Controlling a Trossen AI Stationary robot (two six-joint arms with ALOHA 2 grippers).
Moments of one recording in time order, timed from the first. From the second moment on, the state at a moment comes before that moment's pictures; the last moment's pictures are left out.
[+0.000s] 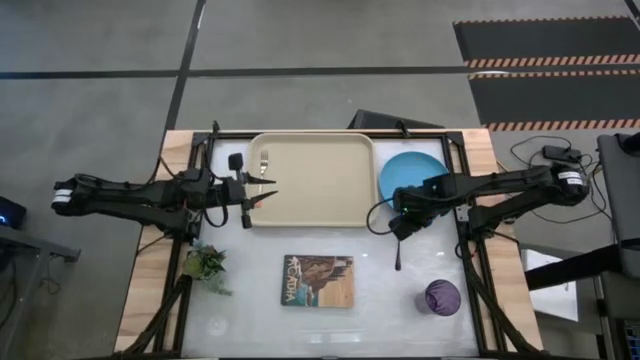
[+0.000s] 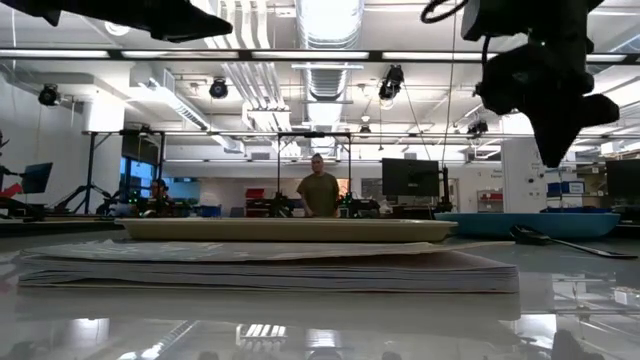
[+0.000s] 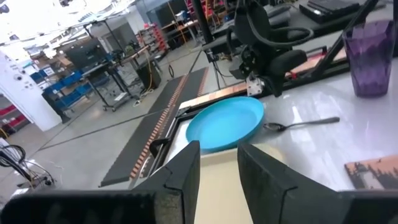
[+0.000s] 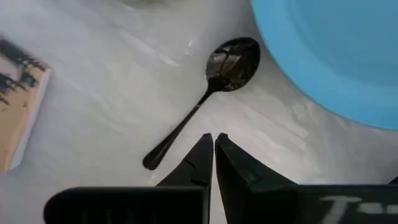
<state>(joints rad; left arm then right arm) 0.01 0.74 0.56 0.10 -0.22 0.40 -0.02 1.23 0.87 -1.03 -0.11 1.02</state>
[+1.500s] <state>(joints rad) 0.01 0.74 0.56 0.12 -0.27 0.48 0.08 1.60 0.78 -0.75 -0.14 1.22</state>
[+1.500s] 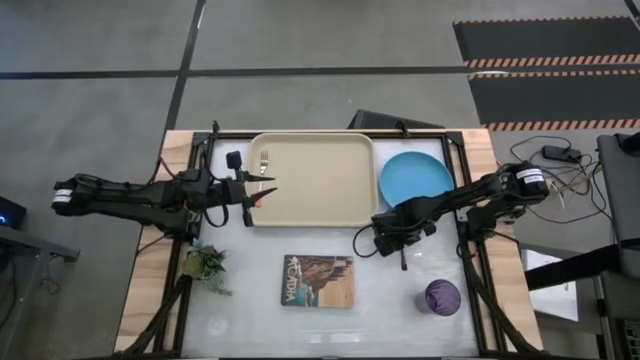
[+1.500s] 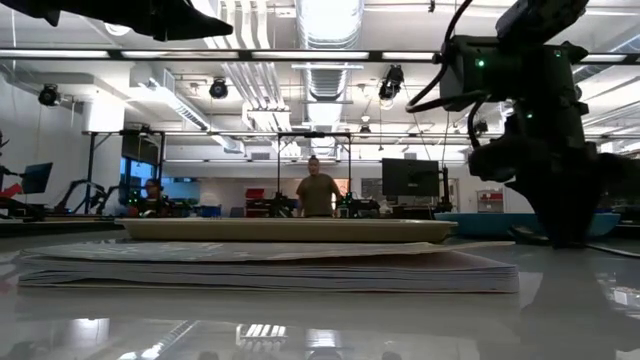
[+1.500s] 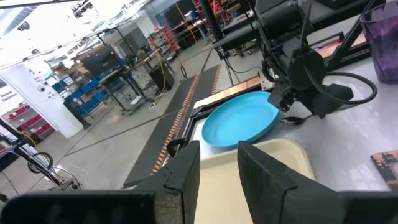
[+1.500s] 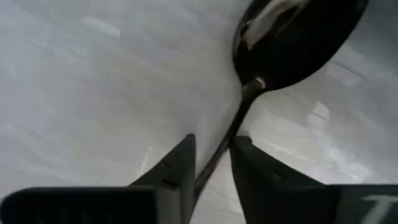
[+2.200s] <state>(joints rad) 0.01 0.74 0.56 0.12 -0.27 0.48 0.08 1.43 0.80 -0.72 -0.21 1.32</state>
